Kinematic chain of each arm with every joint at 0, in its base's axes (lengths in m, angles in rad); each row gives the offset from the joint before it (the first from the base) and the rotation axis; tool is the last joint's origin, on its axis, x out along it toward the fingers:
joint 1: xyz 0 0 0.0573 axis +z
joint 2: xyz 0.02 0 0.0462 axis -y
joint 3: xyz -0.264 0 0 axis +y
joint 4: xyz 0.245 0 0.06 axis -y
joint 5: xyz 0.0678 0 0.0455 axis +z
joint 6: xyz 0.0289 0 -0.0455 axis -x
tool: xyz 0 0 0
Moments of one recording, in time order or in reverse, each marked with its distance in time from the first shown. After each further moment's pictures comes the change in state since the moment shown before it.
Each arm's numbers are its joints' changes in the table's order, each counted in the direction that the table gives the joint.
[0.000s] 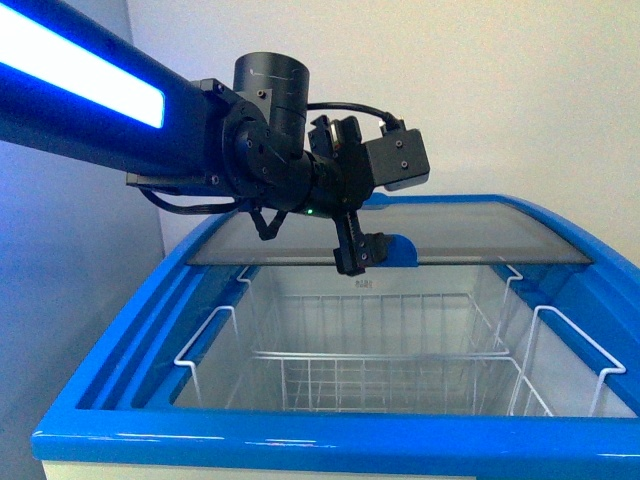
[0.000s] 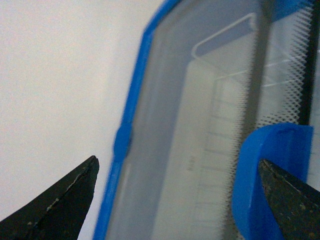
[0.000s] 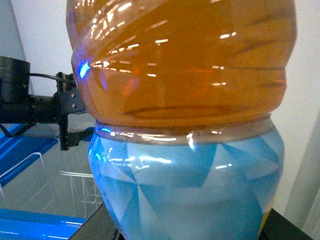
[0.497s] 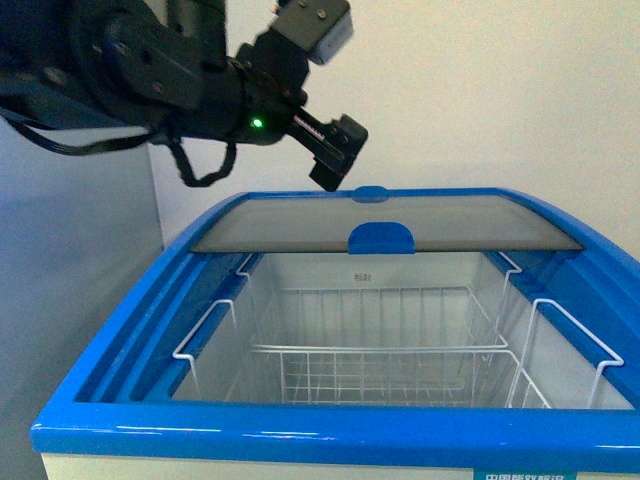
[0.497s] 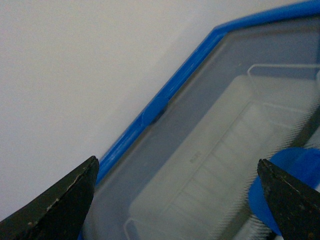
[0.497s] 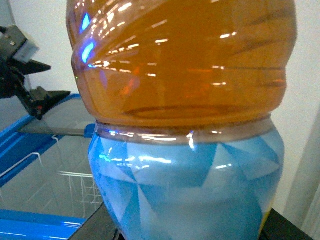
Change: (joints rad) left arm 0.045 0.375 0.456 0.230 0.090 0.664; right arm 0.000 0.000 0.000 0.000 -0.001 0.001
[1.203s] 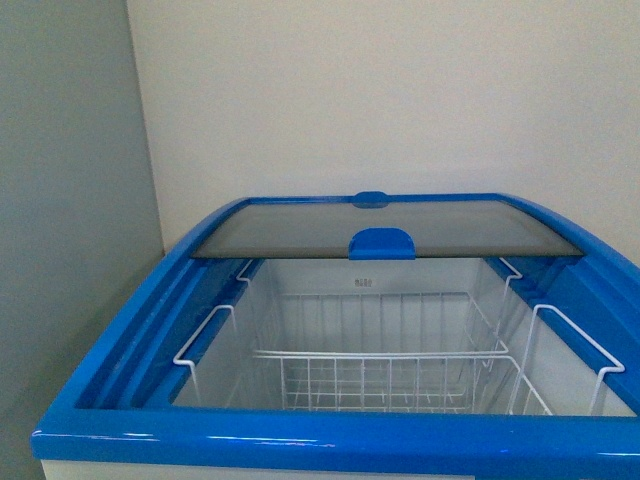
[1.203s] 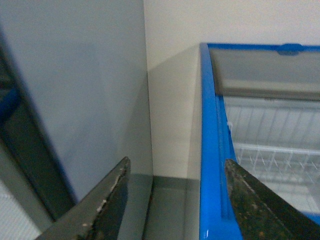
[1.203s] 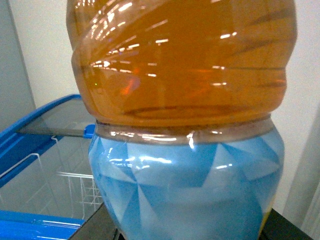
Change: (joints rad) left arm 0.293 1.100 1.304 0.207 0.294 0.552; right arm 0.000 0.000 0.000 0.000 -0.005 0.002
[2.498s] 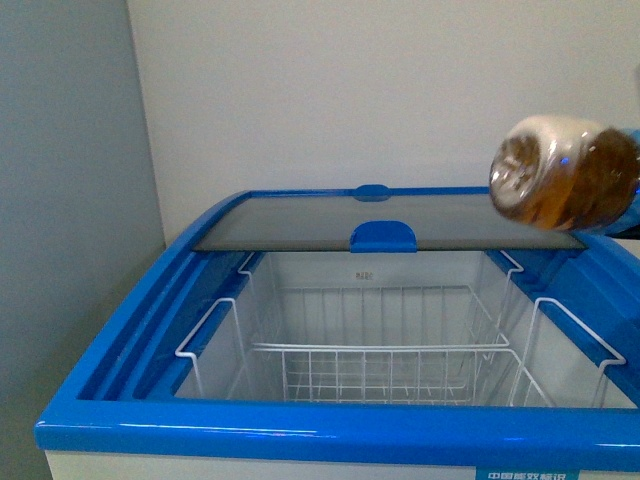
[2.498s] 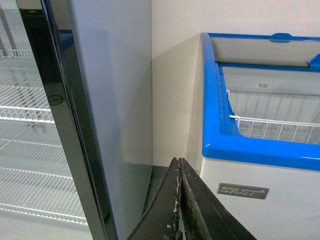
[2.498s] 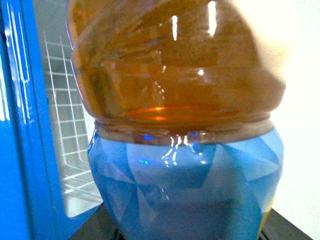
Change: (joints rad) left arm 0.056 0.706 0.385 -0.263 -0.042 0.022; right arm -0.082 -1.093 -0.709 -0.302 0.502 1.481
